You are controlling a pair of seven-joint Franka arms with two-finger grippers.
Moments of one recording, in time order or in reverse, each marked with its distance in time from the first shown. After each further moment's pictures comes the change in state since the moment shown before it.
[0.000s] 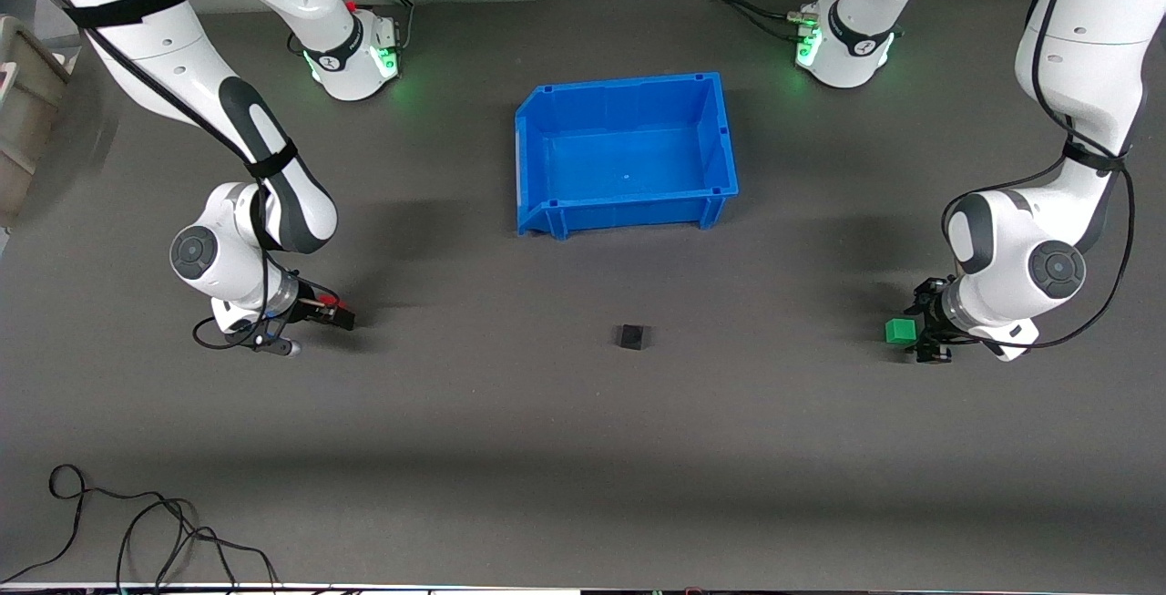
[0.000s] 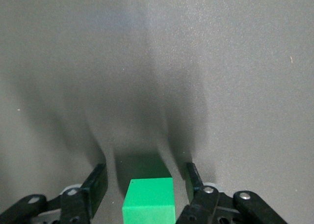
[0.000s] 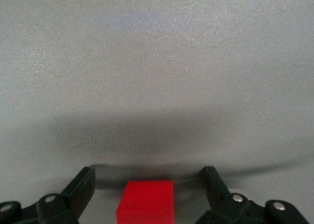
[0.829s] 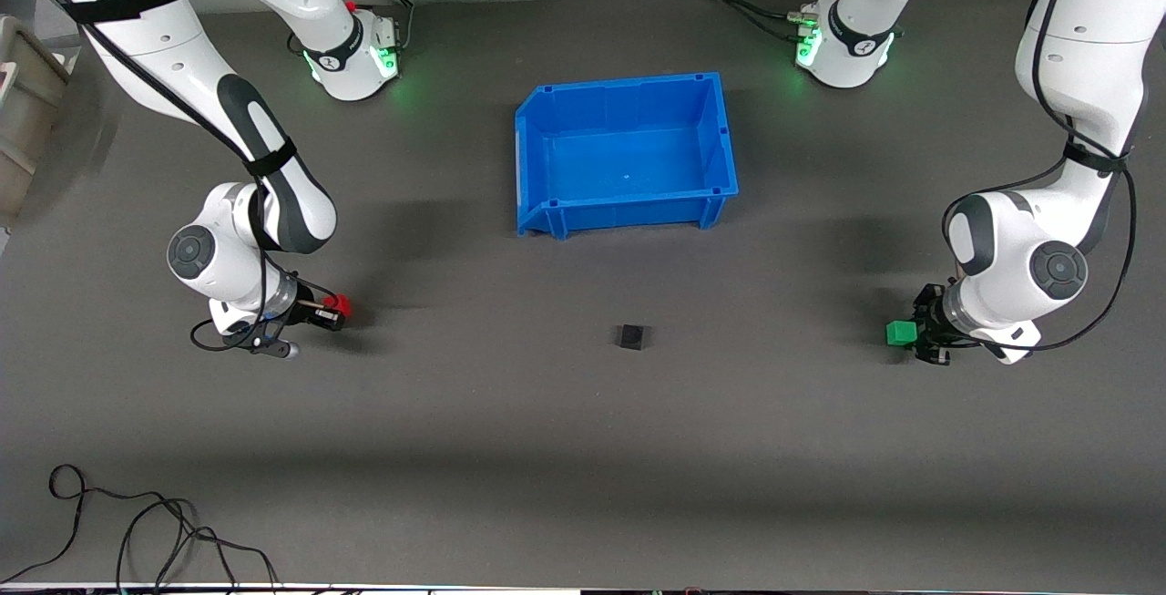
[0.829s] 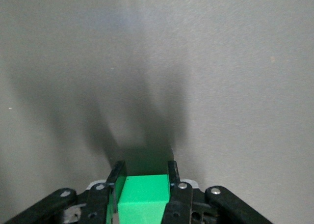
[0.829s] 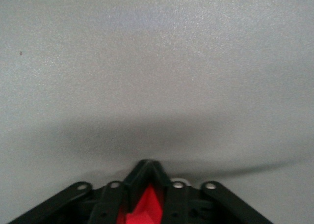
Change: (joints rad) left arm -0.002 0.000 -0.004 0.027 0.000 -0.002 -0.007; right arm 0.001 -0.010 0.004 0.010 0.001 -0.002 0.003
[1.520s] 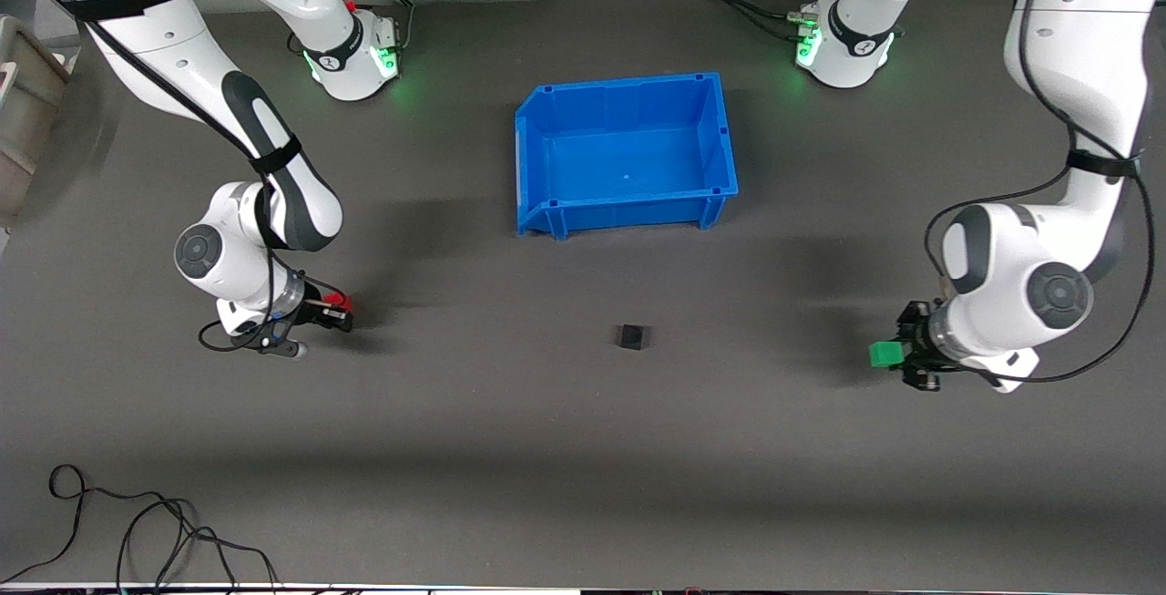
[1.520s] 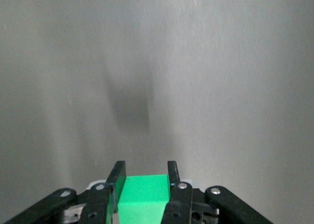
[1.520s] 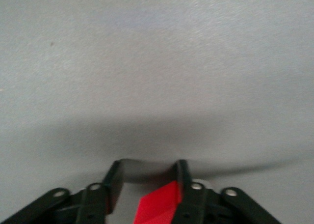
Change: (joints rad) left arm -0.128 -0.015 -0.020 0.197 -0.001 -0.228 -0.198; right arm 0.002 -0.002 0.037 0.002 0.000 -0.002 -0.006
